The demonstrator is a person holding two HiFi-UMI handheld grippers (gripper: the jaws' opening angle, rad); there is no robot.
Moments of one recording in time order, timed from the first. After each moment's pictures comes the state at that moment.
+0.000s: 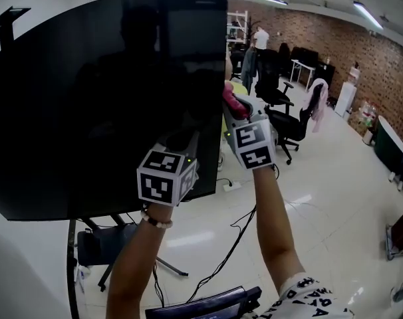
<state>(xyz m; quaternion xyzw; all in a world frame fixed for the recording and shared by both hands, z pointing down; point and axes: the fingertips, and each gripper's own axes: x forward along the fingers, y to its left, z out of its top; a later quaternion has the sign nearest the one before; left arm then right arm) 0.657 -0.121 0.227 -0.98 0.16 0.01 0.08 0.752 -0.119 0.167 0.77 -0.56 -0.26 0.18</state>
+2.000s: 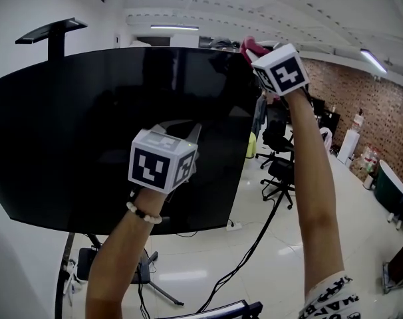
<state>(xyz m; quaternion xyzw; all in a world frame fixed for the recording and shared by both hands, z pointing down) 0.555 -0.144 0.086 -0.97 0.18 0.04 0.13 0.708 -0.139 -0.113 0.75 -0.50 -0.33 0.29</state>
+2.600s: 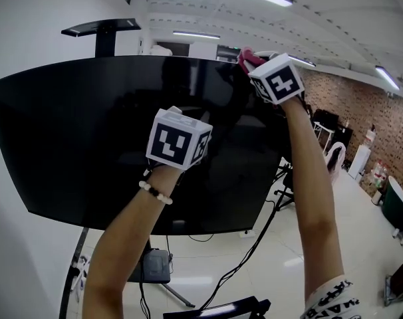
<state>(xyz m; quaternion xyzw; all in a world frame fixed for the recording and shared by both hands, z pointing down) 0.446 -0.209 0.040 -0.96 0.25 0.03 0.15 0.570 -0.213 -0.112 0.72 -0.53 -0.34 0.30</state>
